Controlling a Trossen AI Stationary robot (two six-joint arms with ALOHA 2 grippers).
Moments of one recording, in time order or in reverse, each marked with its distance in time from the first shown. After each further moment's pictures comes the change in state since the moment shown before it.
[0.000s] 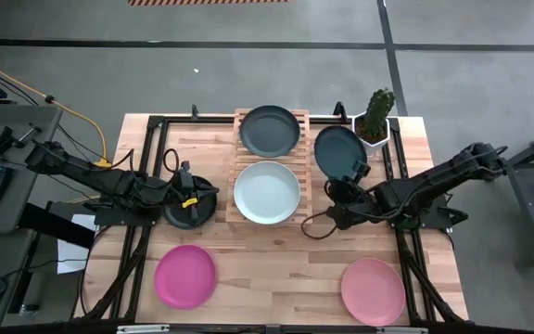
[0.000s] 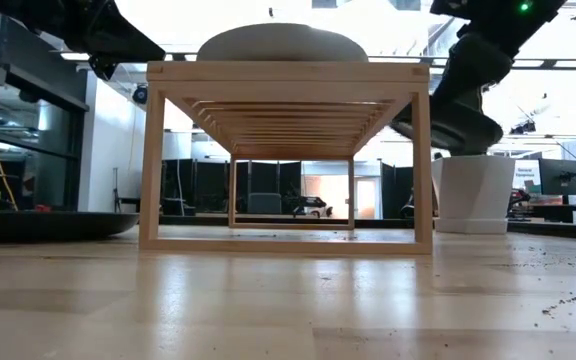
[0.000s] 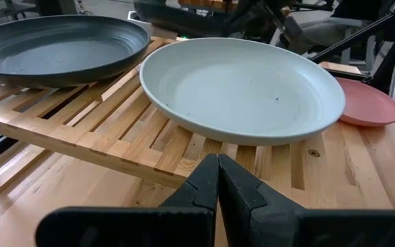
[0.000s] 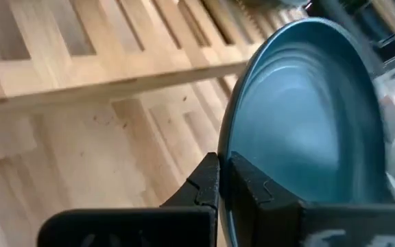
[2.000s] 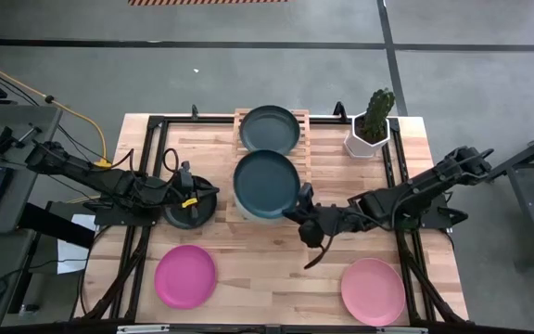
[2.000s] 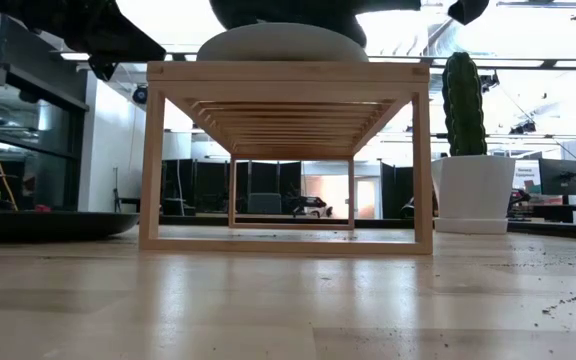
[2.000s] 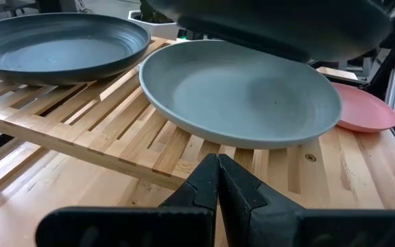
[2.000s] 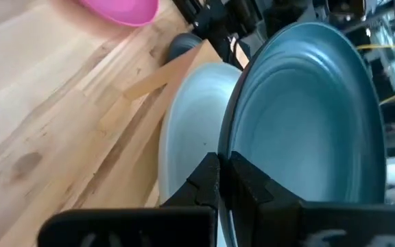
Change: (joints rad) left arm 0.000 0.000 0.000 0.007 0.001 -0.026; right arm 0.046 0.189 0.174 0.668 -0.372 -1.228
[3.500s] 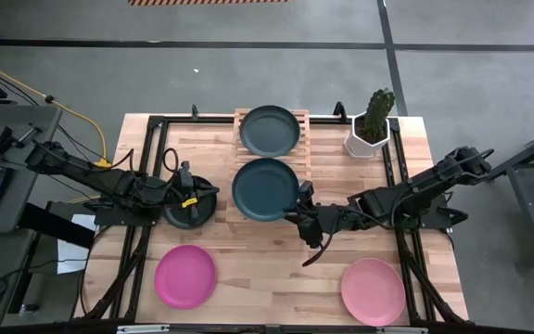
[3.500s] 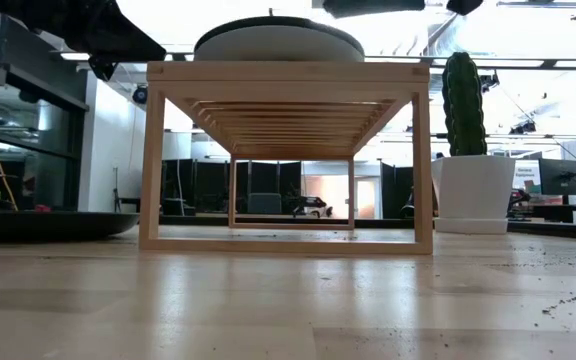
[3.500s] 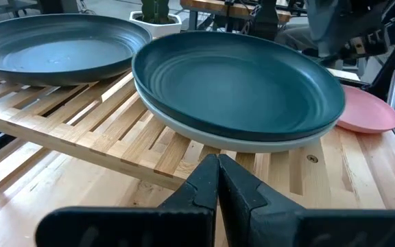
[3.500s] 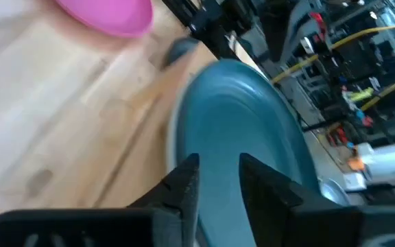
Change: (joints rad) left arm 0.000 0.000 0.000 0.001 -0.005 0.001; right arm -0.019 -0.002 0.003 0.000 -0.021 0.099
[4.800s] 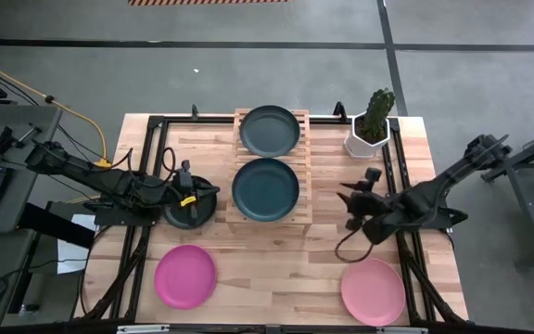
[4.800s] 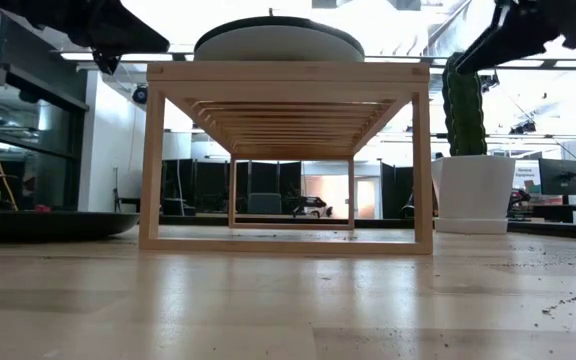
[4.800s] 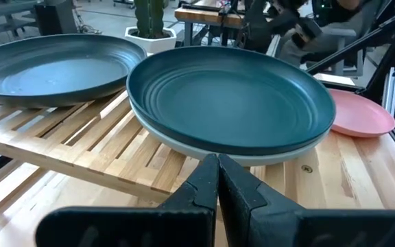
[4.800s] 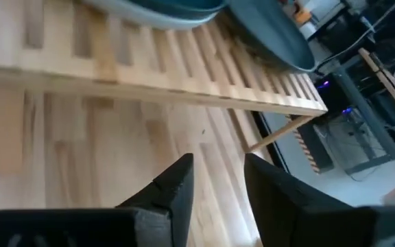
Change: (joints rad) left arm 0.000 0.000 0.000 0.047 0.004 0.062; right arm 0.197 -0.392 -0.264 -0.643 0.481 0.968
